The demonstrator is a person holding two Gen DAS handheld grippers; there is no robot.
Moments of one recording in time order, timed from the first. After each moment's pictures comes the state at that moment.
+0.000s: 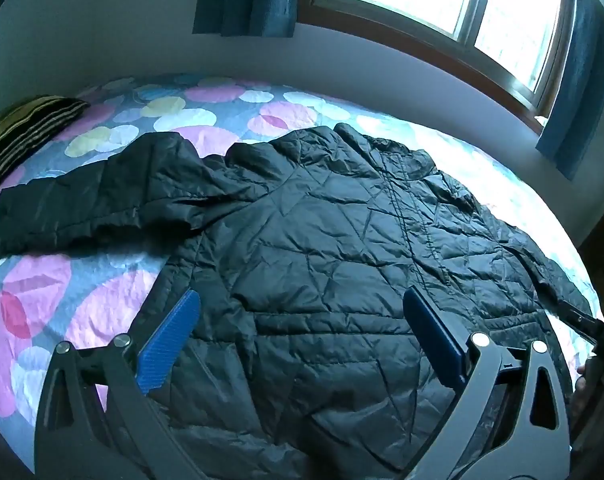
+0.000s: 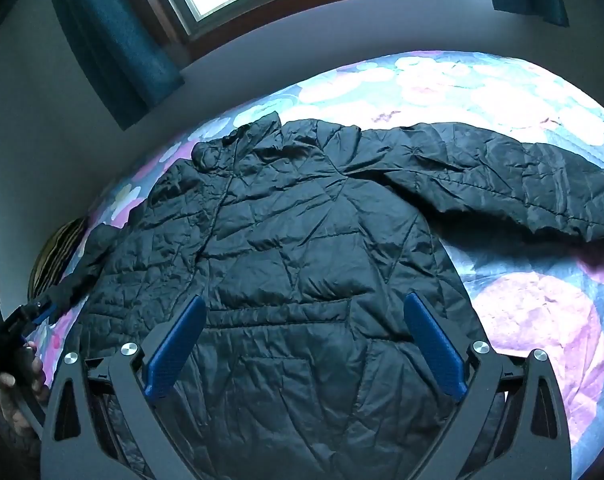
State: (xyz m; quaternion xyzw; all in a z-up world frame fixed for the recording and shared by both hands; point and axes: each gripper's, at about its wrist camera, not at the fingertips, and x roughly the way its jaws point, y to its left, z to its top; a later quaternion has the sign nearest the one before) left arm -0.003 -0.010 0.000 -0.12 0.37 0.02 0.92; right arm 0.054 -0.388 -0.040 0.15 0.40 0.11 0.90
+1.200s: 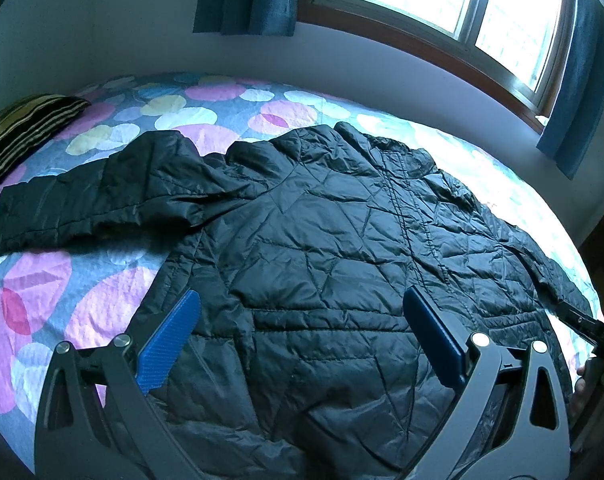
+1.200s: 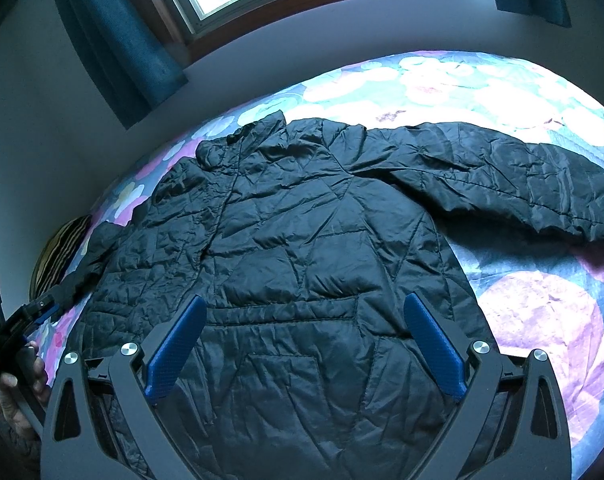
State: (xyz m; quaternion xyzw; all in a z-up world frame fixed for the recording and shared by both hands) left arm -0.007 -0.015 0.000 -0.11 0.37 0.03 0.92; right arm 0.048 -0.380 -0.039 0.14 0.40 0.11 0.90
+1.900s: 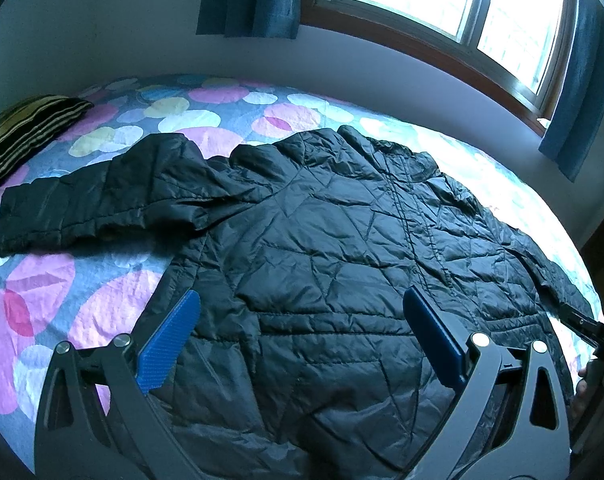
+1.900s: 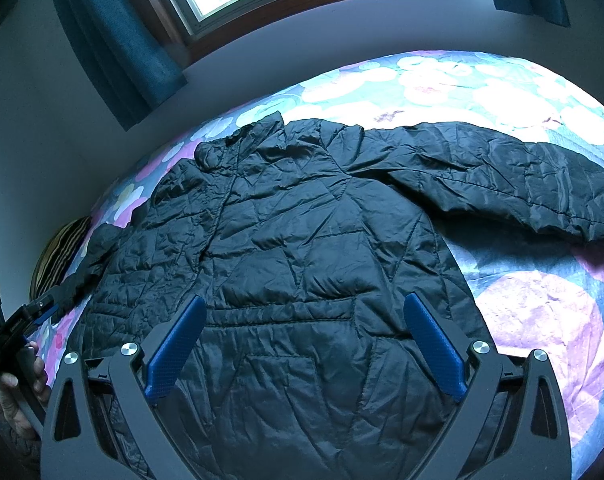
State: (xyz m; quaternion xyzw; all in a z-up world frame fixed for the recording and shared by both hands) left arm -0.007 -0.012 0.000 -0.11 0.37 0.03 0.92; right arm 0.047 -0.381 -0.038 0.14 0.40 0.11 0.90
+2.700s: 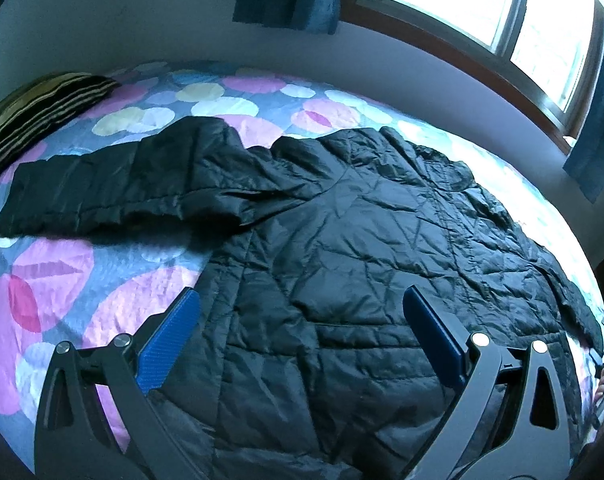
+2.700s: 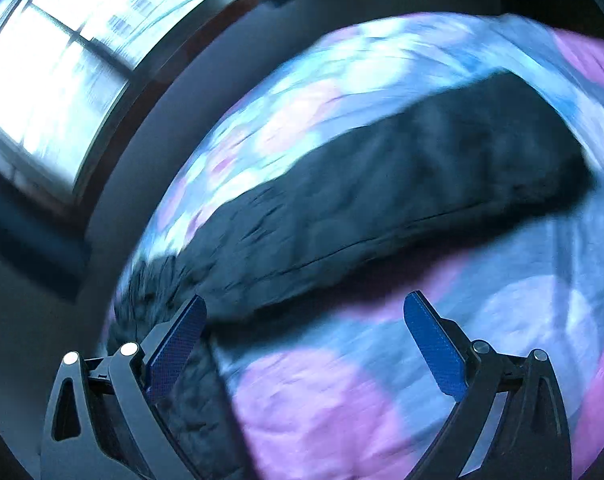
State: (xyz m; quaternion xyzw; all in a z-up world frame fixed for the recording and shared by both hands) left arm 0.004 0.029 -0.018 -0.14 0.38 0.07 0.91; right arm 0.031 -0.638 -0.092 0.42 0.33 -0.08 0.84
